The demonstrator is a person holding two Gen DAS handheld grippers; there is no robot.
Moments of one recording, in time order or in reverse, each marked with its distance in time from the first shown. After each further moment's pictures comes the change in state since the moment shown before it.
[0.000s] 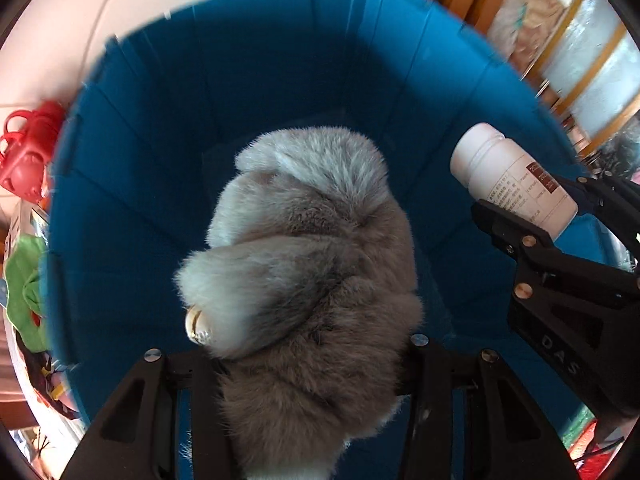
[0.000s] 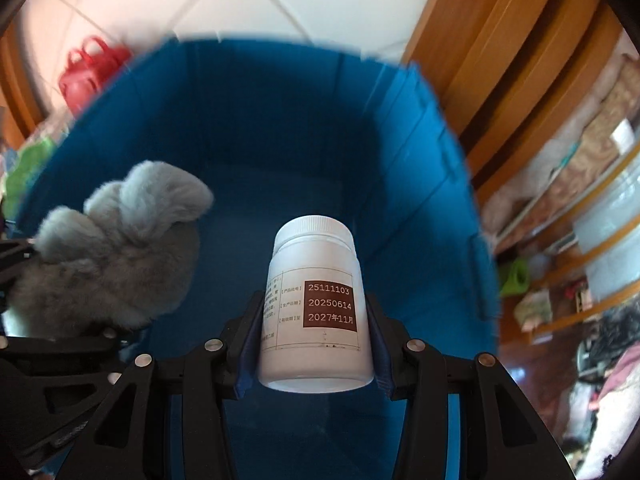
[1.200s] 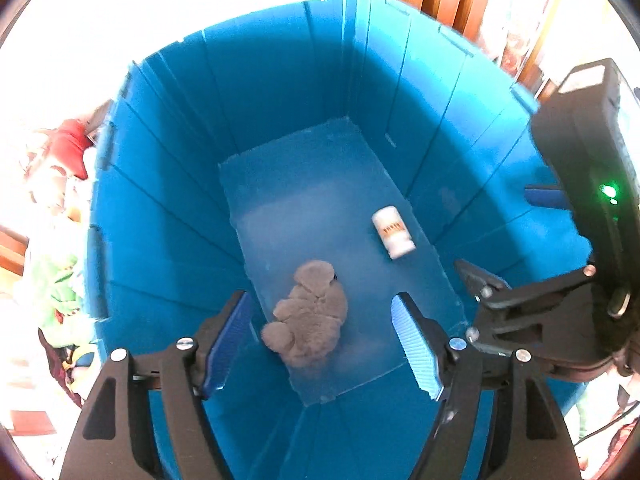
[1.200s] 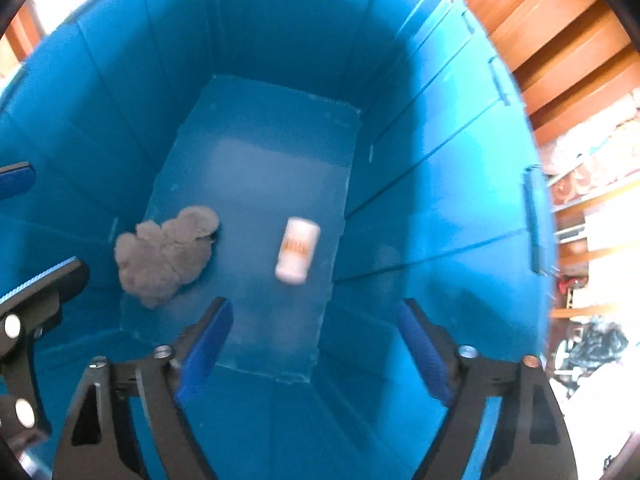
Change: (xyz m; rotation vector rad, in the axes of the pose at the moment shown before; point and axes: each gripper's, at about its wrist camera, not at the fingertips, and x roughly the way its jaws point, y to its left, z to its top) left arm -0.046 -0.008 -0.033 0.064 -0.106 0.072; right arm 0.015 0.004 -0.032 -0.122 0.188 0.005
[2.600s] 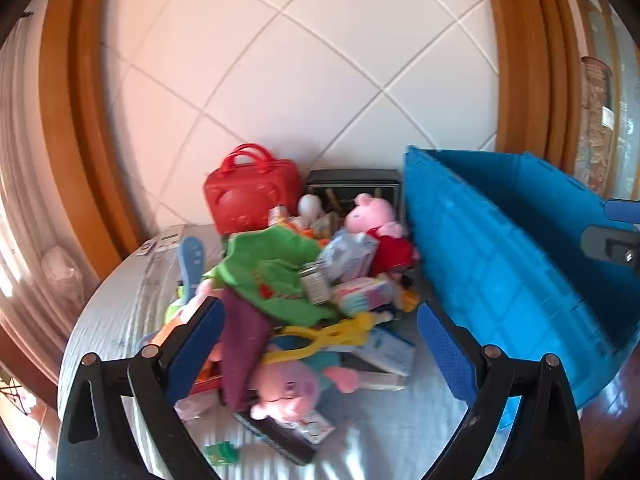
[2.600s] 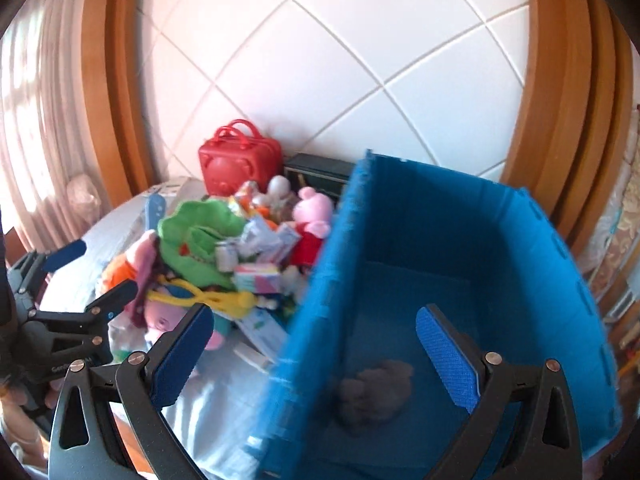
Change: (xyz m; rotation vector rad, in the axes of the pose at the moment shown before) left arm -0.120 0.236 -0.241 -0.328 -0.587 0.402; right arm -0.167 0.225 -0.033 0.049 -0.681 0.222
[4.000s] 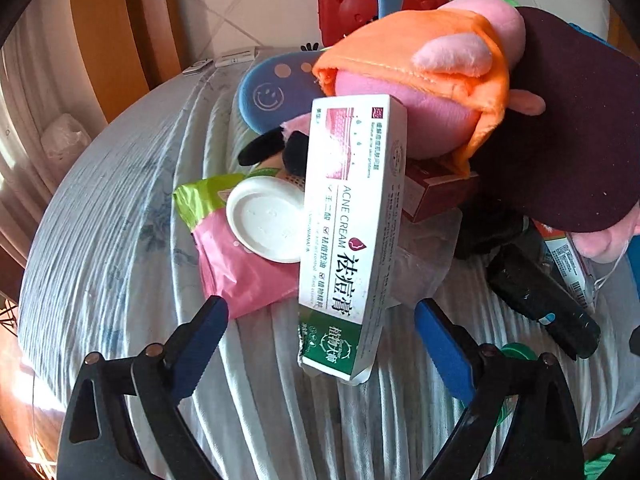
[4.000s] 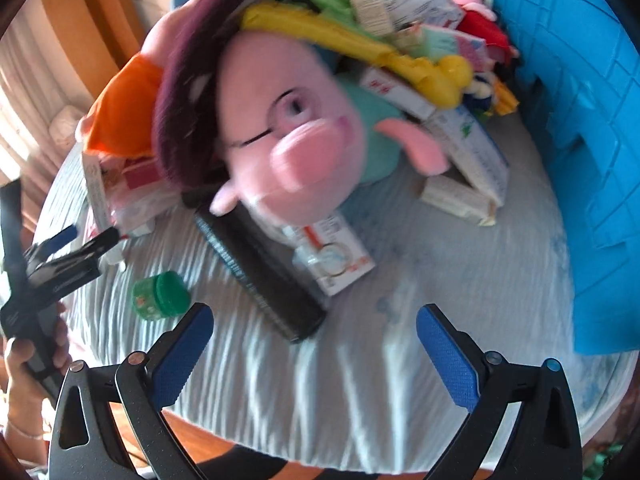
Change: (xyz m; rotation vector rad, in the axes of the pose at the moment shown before) left arm 0.180 0.259 -0.236 -0.138 0.387 0.022; right arm 0.224 0.240 -0.169 0.137 0.452 0.052
